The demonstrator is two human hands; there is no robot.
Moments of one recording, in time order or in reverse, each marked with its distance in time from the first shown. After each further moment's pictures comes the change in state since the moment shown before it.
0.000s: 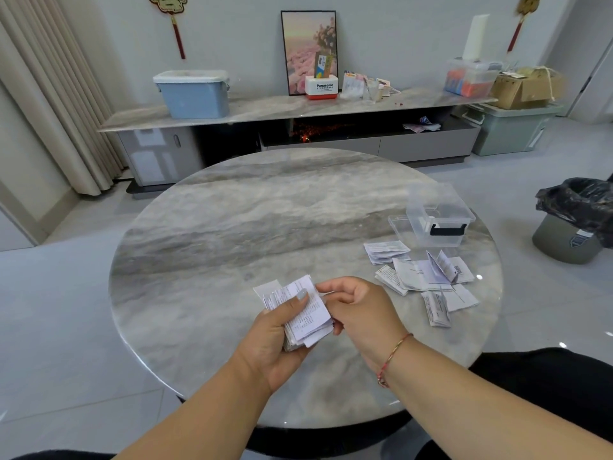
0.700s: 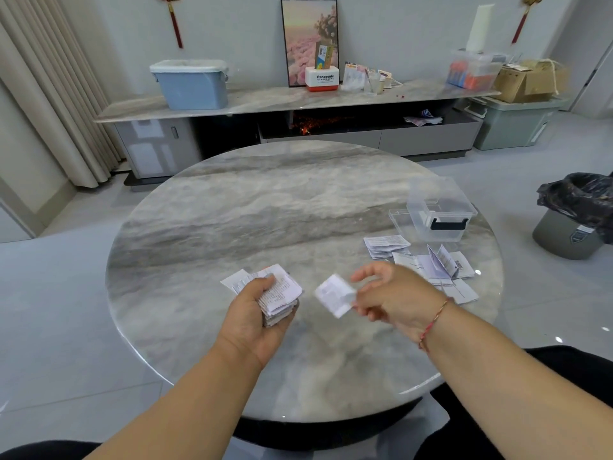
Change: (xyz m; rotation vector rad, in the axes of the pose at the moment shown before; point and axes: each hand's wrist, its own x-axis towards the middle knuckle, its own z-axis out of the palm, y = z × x) left_hand 0.019 0.016 -0.016 -0.179 0.345 0.082; right_hand 0.006 -0.022 -0.042 0.002 -0.101 0.226
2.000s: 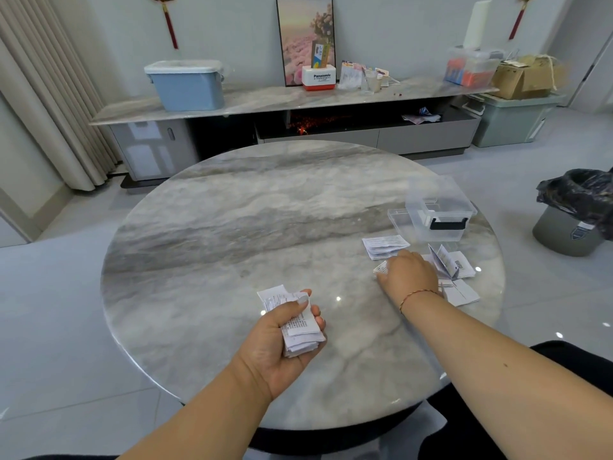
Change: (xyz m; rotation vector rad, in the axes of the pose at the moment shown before) left_hand -0.014 -0.023 -0.002 0.097 -0.204 -0.276; right_hand 0.113 0.056 -0.063 -1.395 0.539 -0.155
